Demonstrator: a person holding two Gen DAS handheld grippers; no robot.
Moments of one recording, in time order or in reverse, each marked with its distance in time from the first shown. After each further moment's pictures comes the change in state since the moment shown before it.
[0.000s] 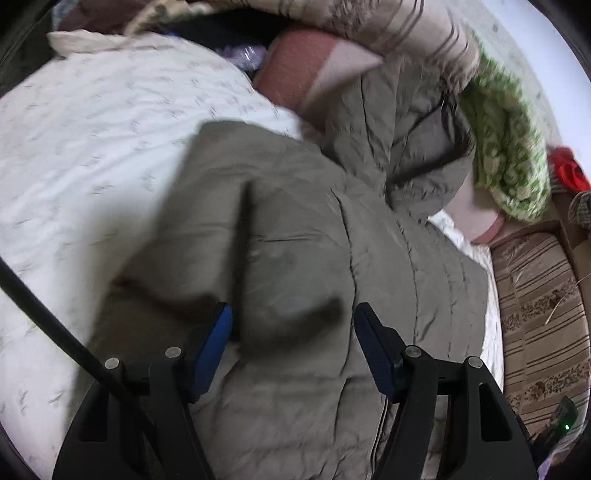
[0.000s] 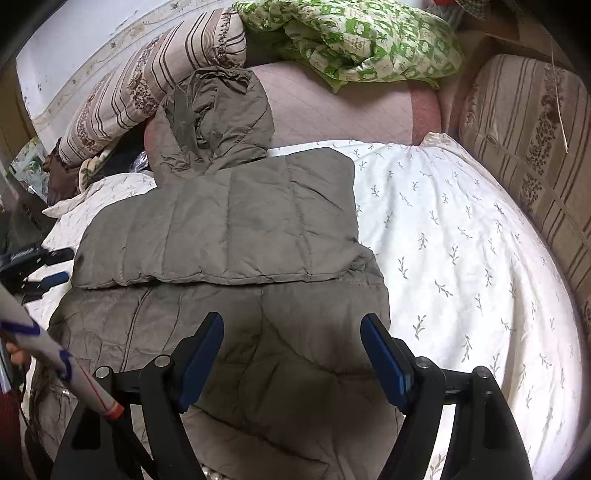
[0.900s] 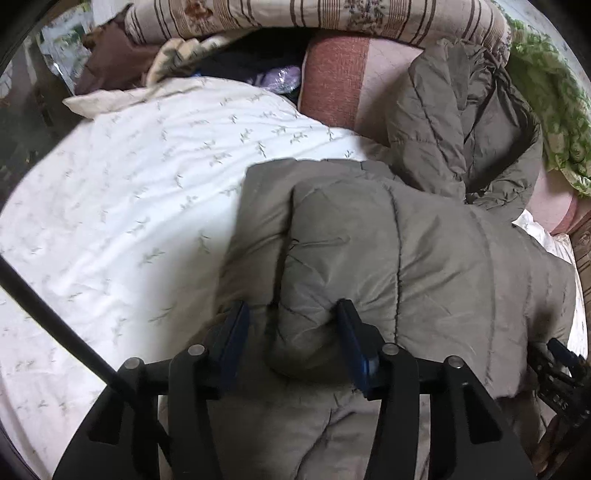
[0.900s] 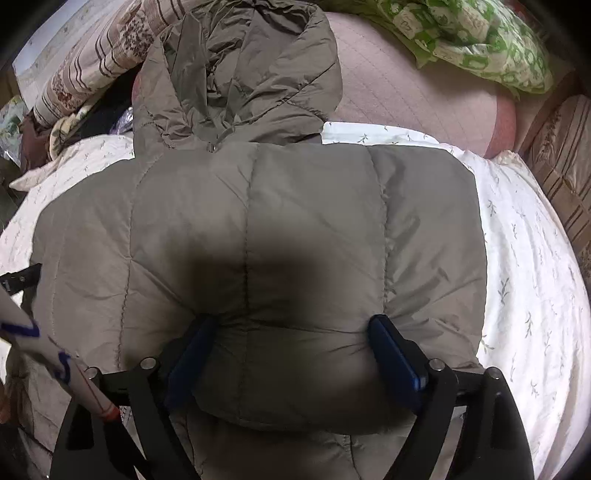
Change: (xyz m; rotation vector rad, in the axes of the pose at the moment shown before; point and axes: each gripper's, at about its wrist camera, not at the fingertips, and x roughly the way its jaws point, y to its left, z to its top) left arm 0.012 0.002 0.025 0.125 -0.116 0.348; right arm 0.147 0.079 0.076 -0.124 0.147 -0.062
